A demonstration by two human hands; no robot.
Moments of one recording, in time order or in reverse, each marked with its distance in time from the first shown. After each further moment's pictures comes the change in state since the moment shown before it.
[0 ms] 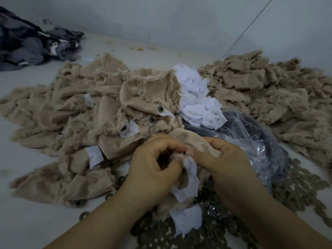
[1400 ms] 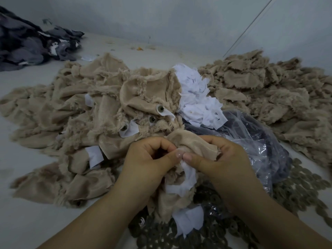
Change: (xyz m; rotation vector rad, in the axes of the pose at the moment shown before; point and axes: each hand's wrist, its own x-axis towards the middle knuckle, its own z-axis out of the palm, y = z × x) left_hand 0.002 -0.004 -0.006 -0.273 0.025 -0.233; right_hand -0.005 -0.003 0.003 -0.194 0.006 -0.235
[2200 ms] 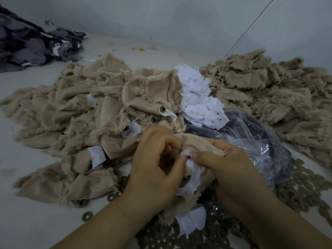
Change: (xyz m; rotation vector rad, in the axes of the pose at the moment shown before) left_hand -0.004 -0.001 0.007 0.570 0.114 0.581; right_hand 0.002 -0.003 0.001 0.268 -0.020 0.292
